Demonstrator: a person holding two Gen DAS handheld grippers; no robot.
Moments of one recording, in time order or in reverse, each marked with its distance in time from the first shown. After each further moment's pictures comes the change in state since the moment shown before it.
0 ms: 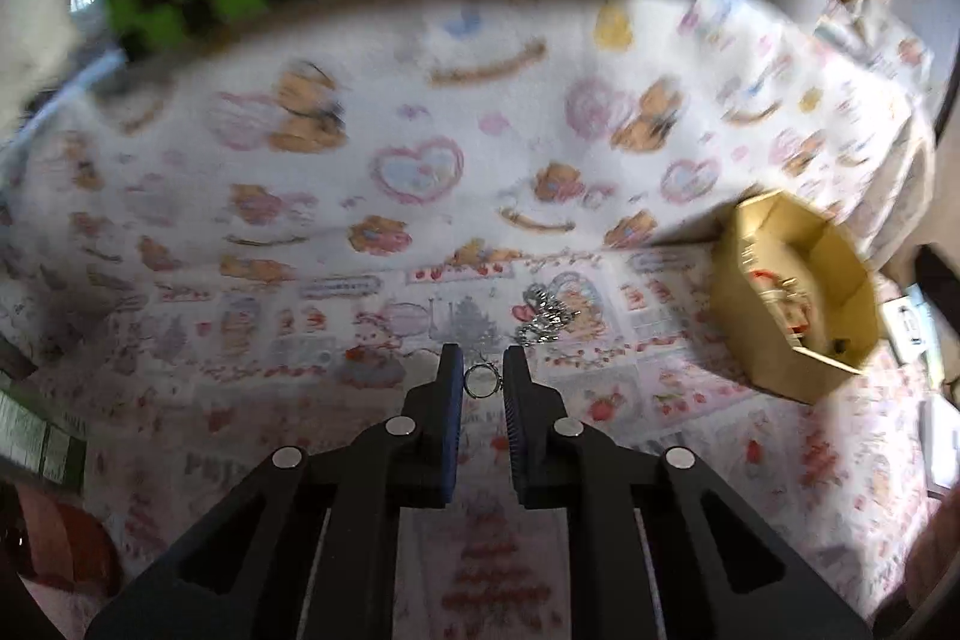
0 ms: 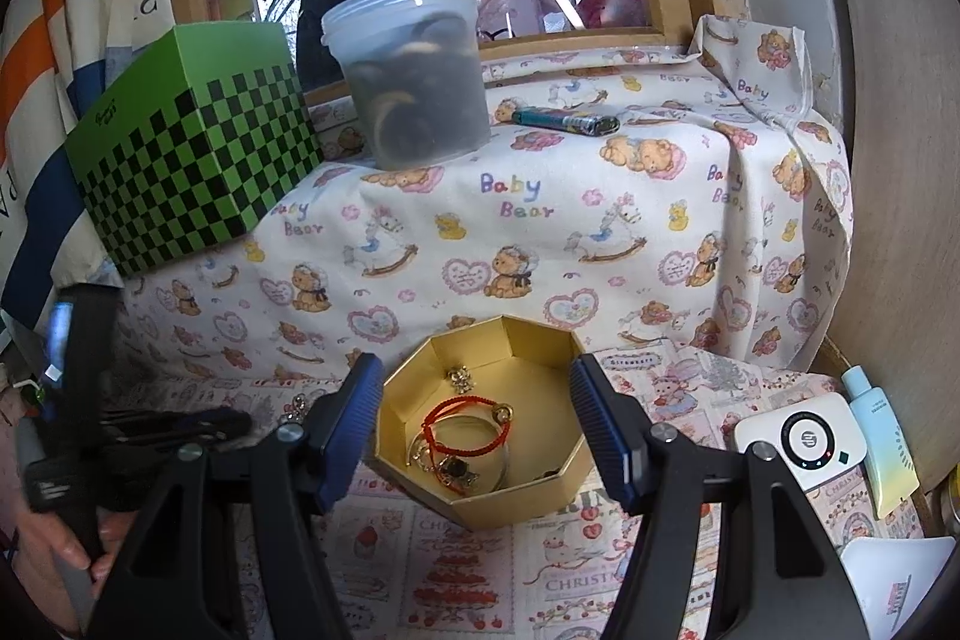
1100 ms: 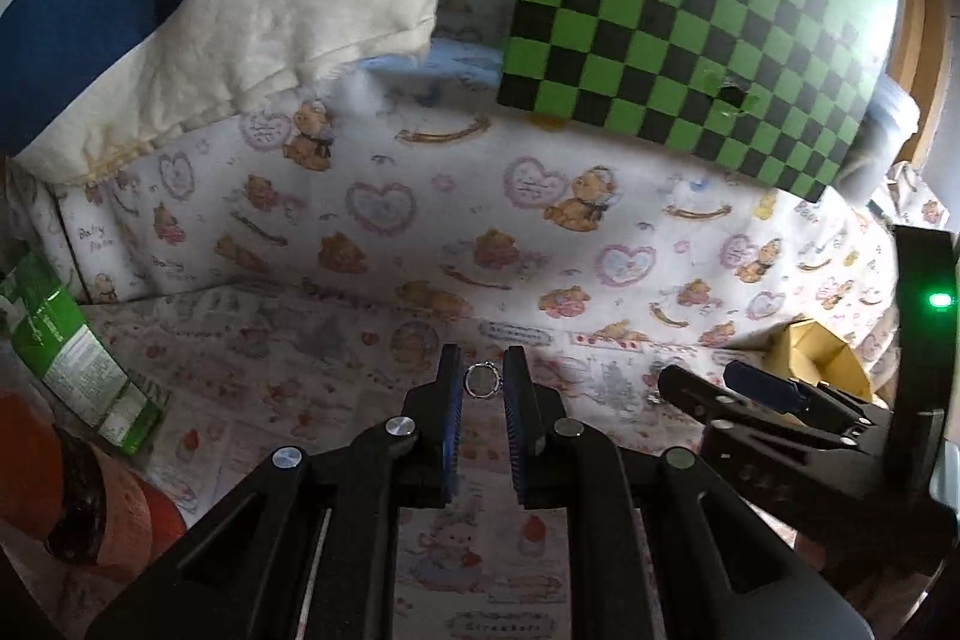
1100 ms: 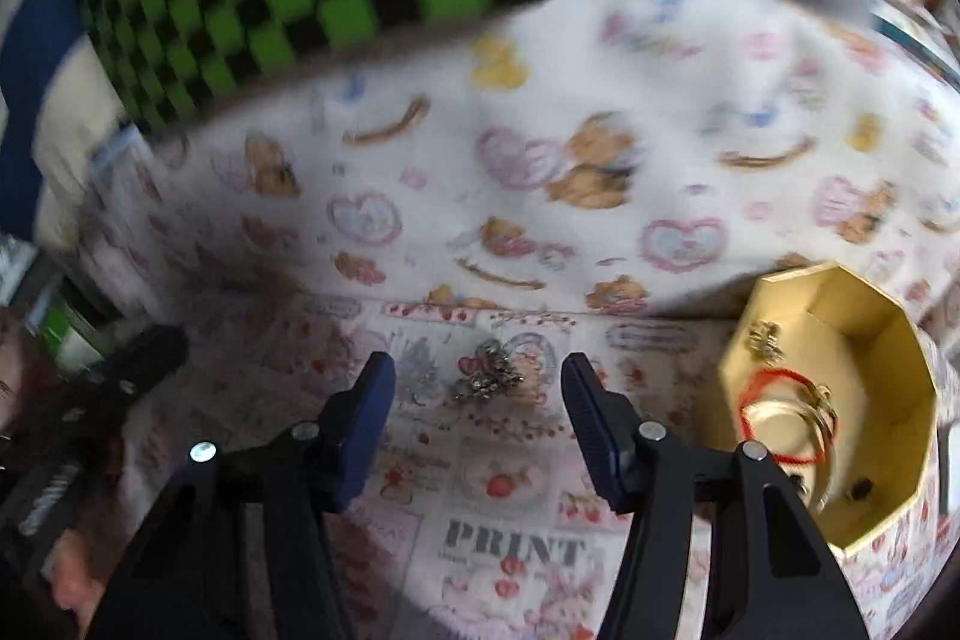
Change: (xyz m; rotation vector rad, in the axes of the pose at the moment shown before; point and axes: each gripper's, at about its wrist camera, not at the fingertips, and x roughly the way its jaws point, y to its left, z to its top) left arm -0.037 0.105 -0.014 -0.234 -0.175 0.051; right arm 0.123 0.143 -0.016 -0.169 0.359 0.088
